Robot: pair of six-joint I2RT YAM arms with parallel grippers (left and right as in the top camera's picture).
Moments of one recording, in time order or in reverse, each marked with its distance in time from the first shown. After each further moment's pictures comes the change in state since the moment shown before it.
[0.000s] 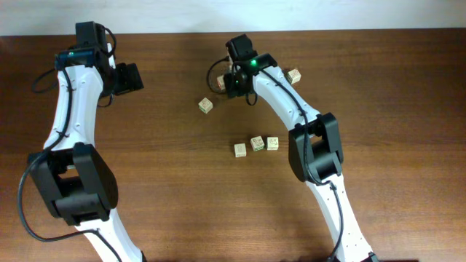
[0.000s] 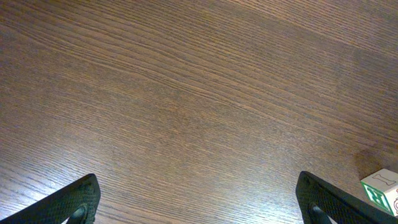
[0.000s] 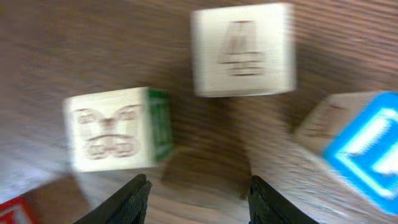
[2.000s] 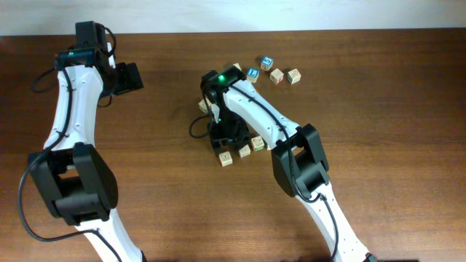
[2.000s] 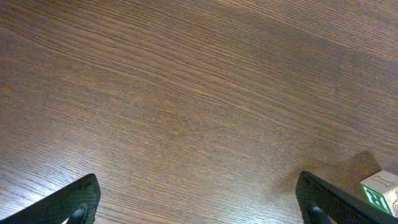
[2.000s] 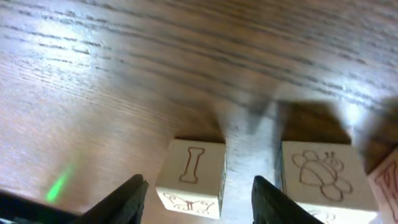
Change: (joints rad) left arm 0.000 0.000 0.000 0.006 0.000 0.000; right arm 0.173 -0.053 -0.016 -0.706 -0.264 0.156
